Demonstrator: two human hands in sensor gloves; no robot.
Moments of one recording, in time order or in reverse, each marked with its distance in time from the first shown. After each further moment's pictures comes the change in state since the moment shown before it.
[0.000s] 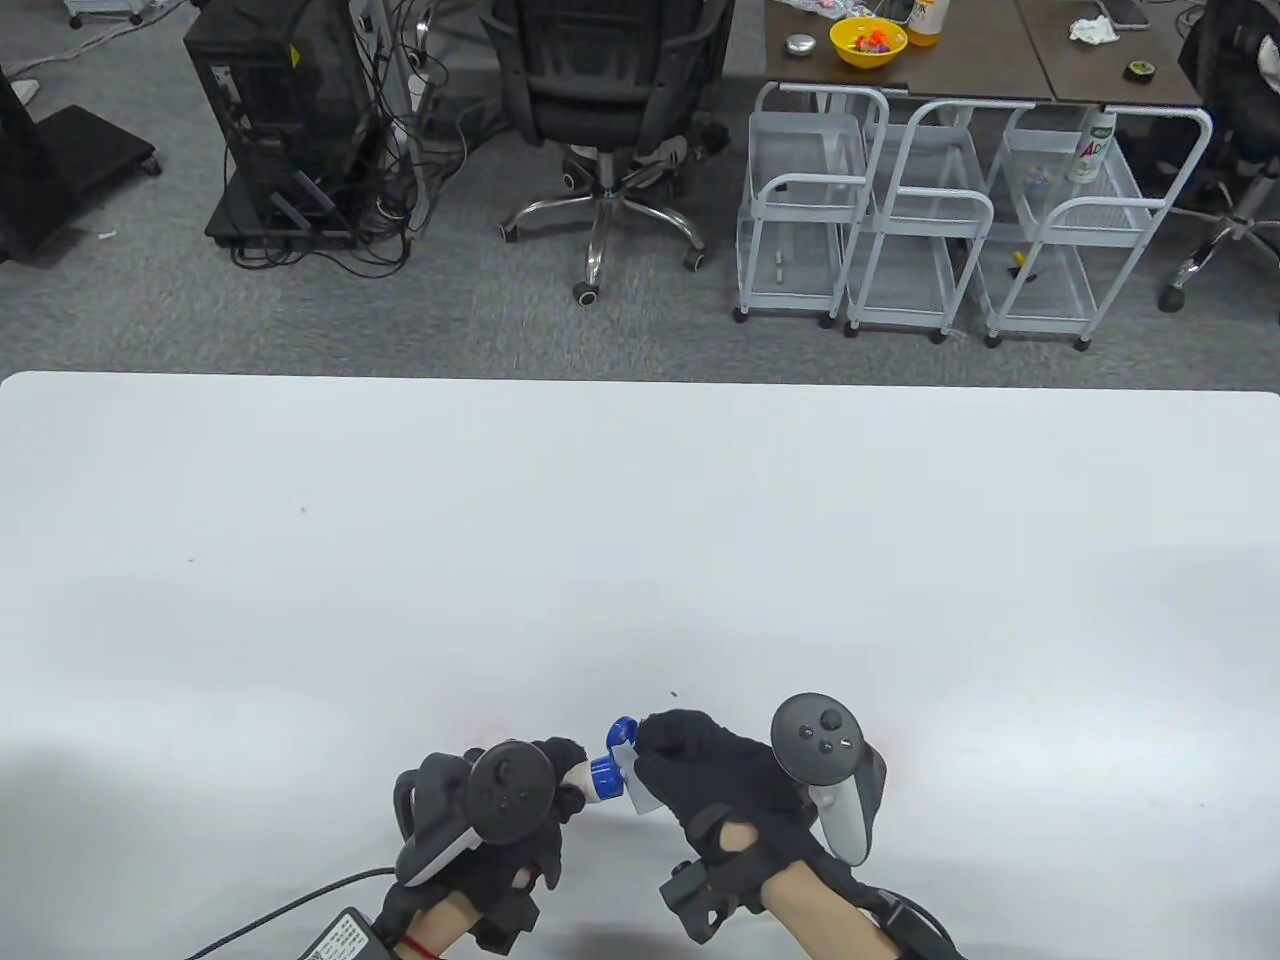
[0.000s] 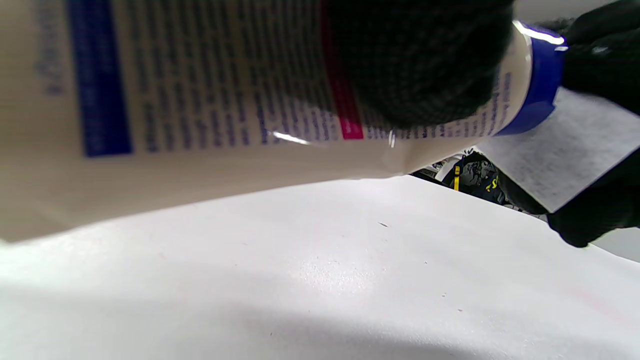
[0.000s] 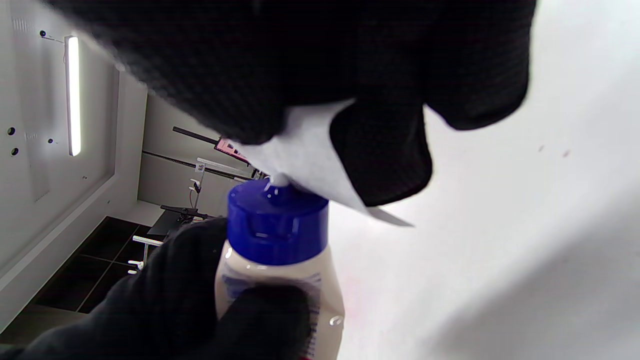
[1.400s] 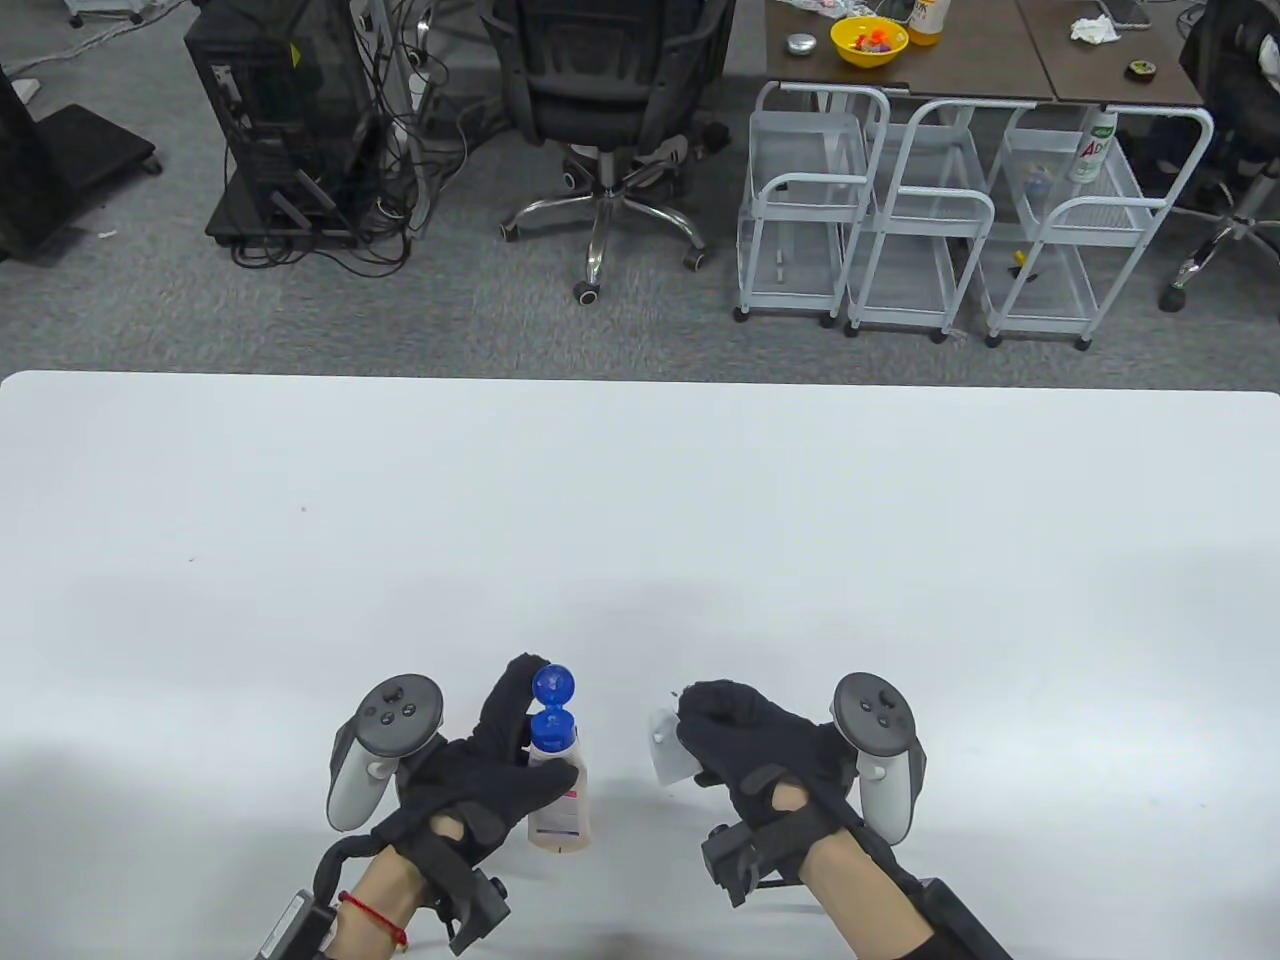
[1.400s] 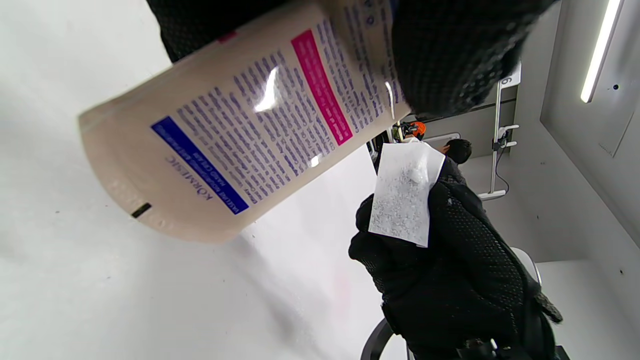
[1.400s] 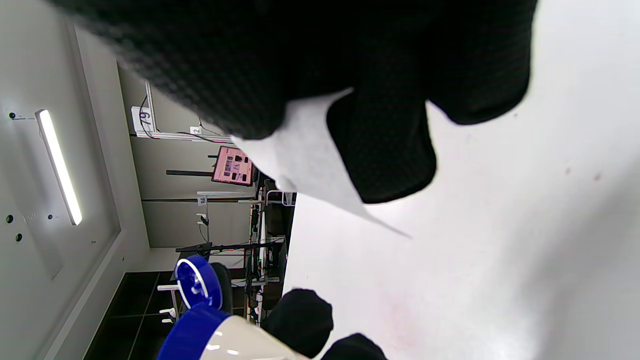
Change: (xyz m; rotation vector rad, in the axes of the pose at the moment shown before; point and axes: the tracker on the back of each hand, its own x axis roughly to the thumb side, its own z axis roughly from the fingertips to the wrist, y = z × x) left_hand -0.060 -0.009 -0.016 -0.387 0.029 0.897; right_hand -0.019 -0.032 -0.016 0.020 0.092 -0.256
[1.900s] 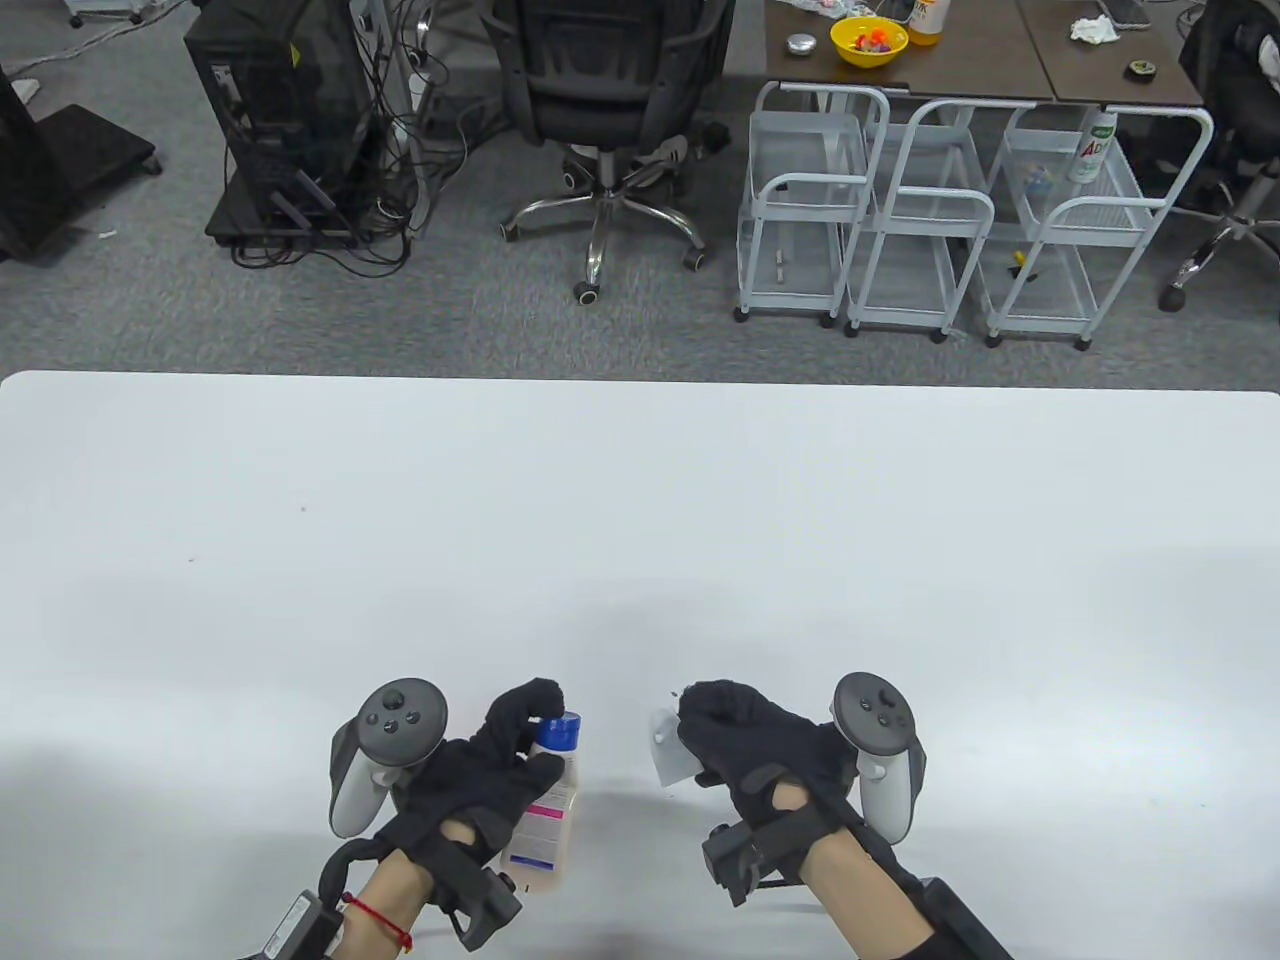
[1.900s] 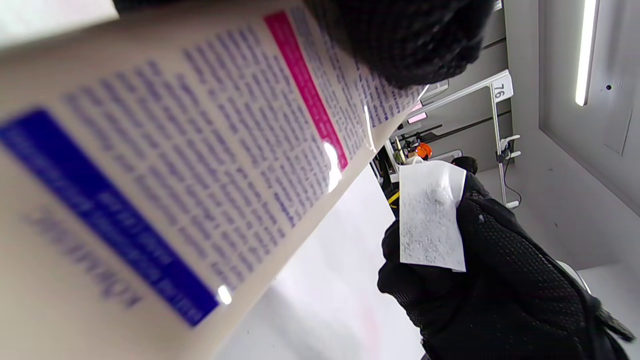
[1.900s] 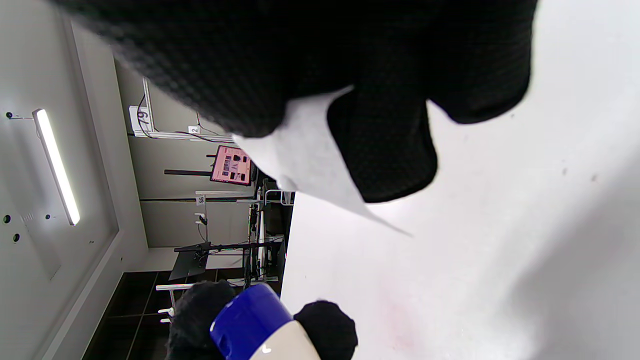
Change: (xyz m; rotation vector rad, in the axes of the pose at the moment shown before) left_hand 0.004 0.001 0.003 0.117 -0.008 -0.107; right_hand 0.000 -0.001 0.000 0.002 0.005 0.000
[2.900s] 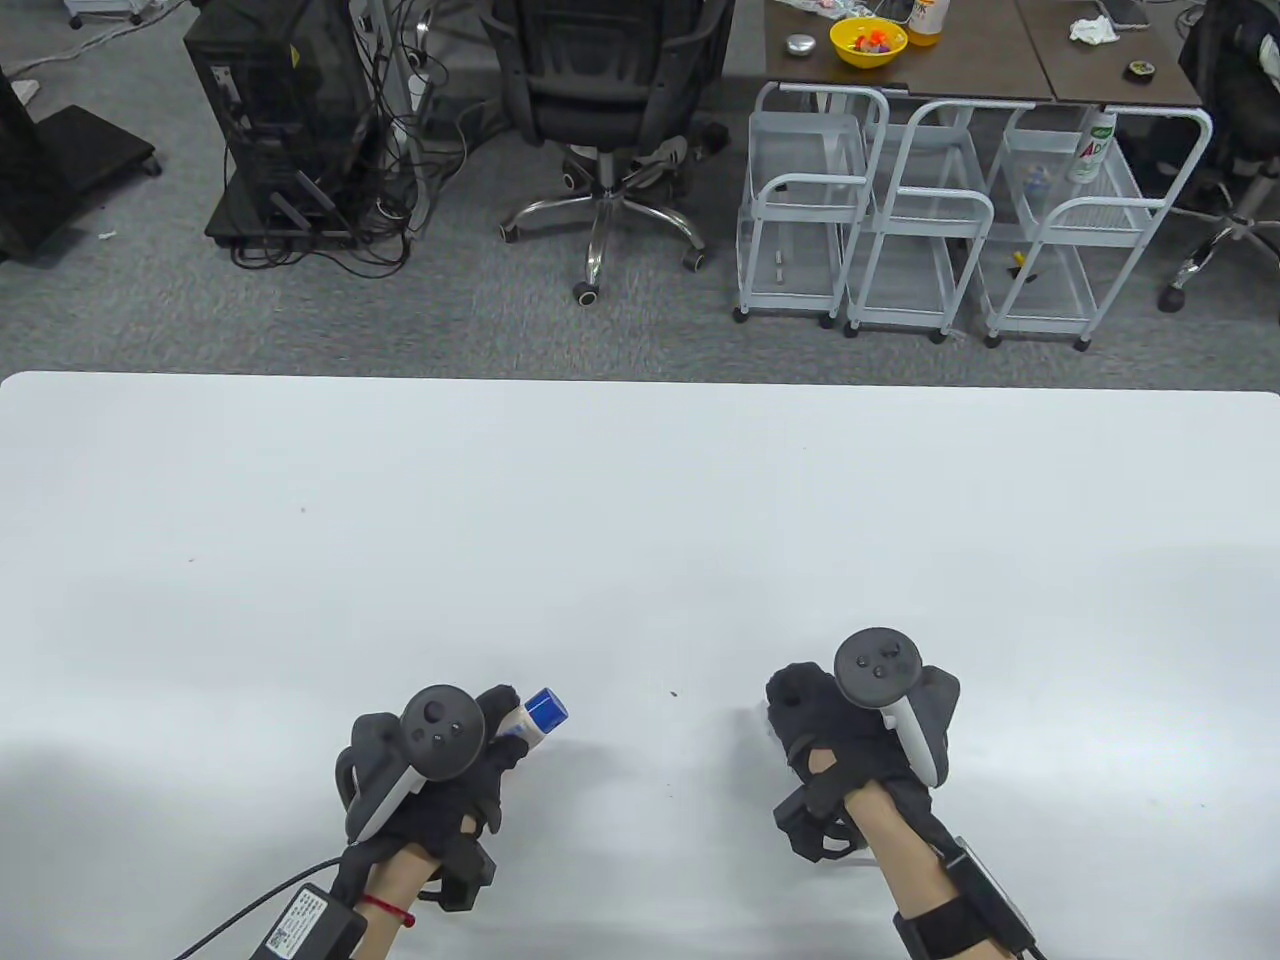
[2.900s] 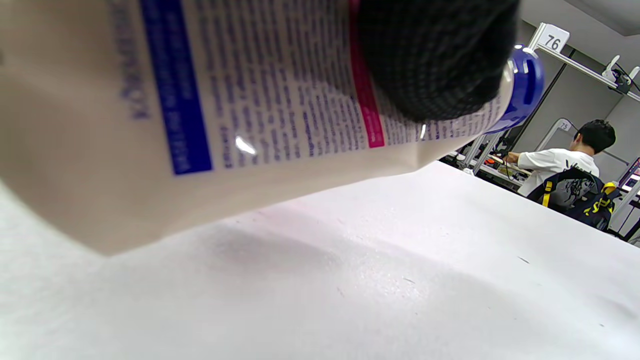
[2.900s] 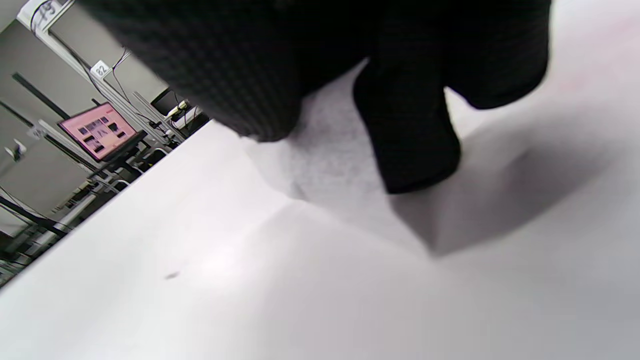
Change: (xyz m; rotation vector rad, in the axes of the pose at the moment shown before) left_hand 0.001 0.010 -0.002 0.347 0.161 -0.709; right_hand 0.000 -0.058 -0.032 -0.317 0.100 0.832
